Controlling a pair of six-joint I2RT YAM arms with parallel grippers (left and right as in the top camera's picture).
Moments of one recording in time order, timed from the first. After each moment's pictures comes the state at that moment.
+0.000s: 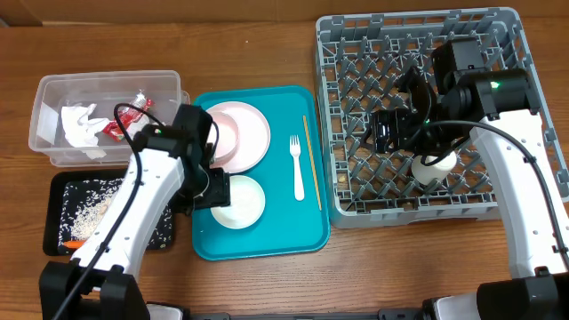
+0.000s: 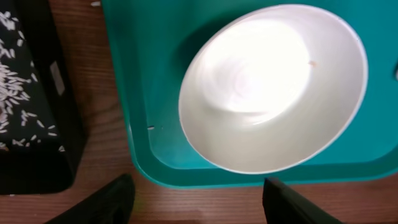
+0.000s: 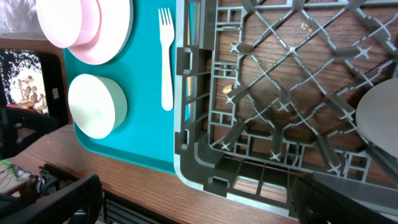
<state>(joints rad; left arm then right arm) -0.20 1.54 1.13 -1.21 0.09 -0.32 0.12 1.61 1.65 -1.42 -0.40 0.07</state>
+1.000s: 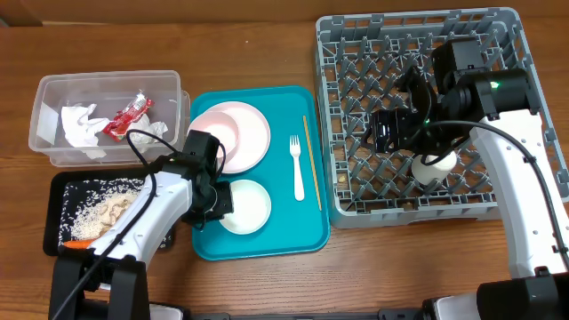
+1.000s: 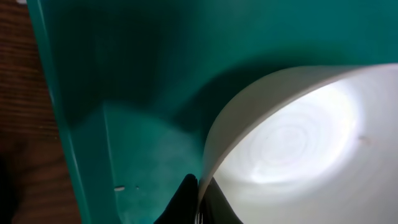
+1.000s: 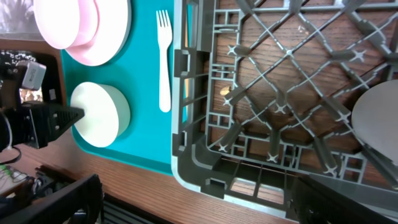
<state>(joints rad) -0.21 1.54 0.87 -0.87 0.11 -0.39 0.12 1.61 1.65 -1.42 -0.39 0.07</state>
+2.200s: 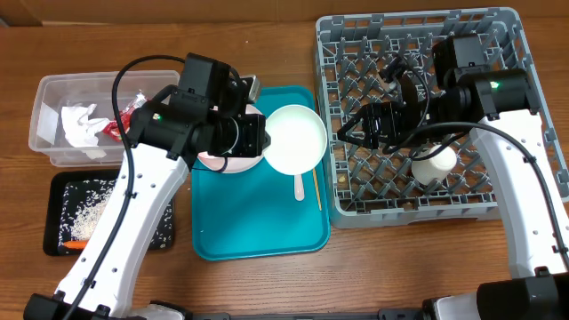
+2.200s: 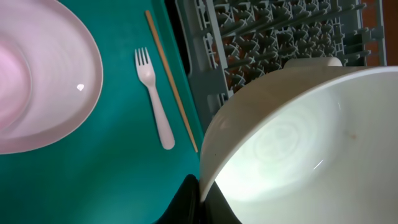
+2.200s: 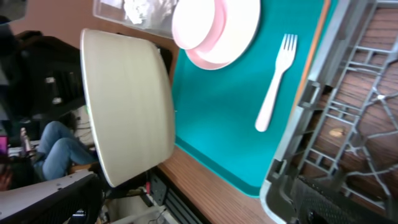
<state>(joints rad) -0.32 1.51 1.49 -1.05 0.44 -0.31 0.12 1.61 1.65 -1.35 -0.80 -0.06</state>
